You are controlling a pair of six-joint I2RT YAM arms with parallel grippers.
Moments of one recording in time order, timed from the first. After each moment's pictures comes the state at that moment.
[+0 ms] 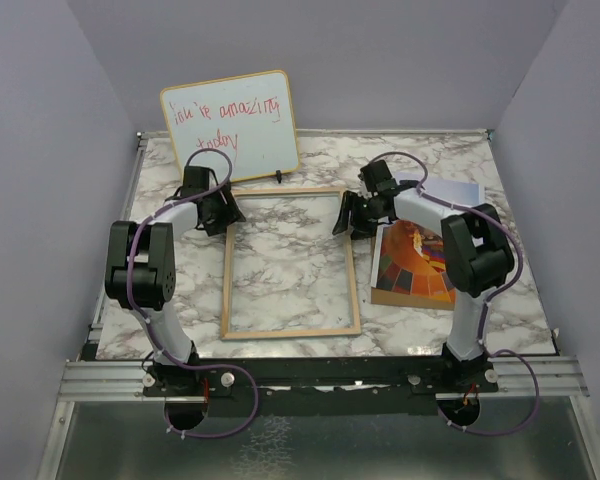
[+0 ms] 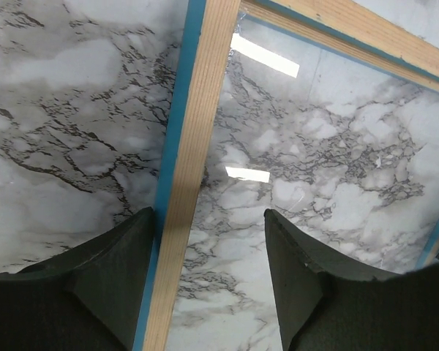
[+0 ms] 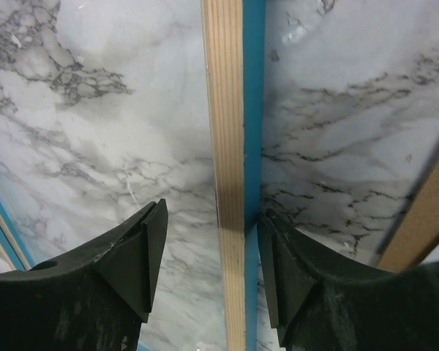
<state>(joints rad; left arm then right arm) -0.05 1.82 1.10 -0.23 0.25 -0.52 0.40 1.99 1.35 -0.42 -0.28 0.54</state>
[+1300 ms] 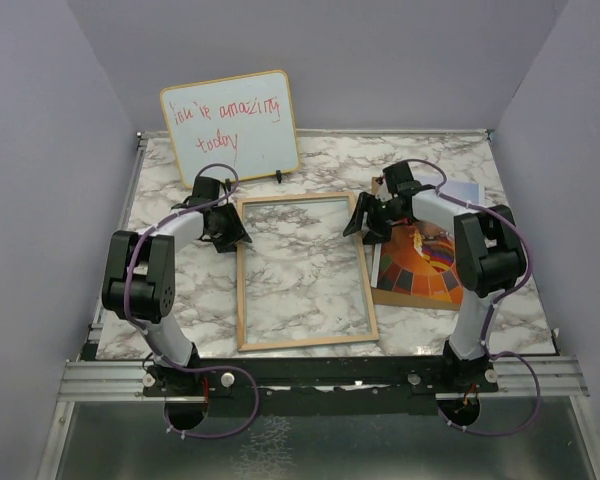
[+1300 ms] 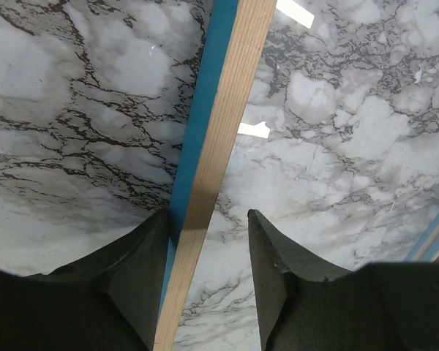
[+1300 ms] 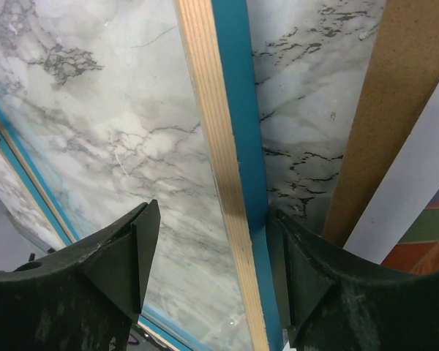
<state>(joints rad) -0.13 1.72 1.00 -0.36 0.26 -0.62 0.28 1.94 1.25 -0.43 -0.45 0.55</state>
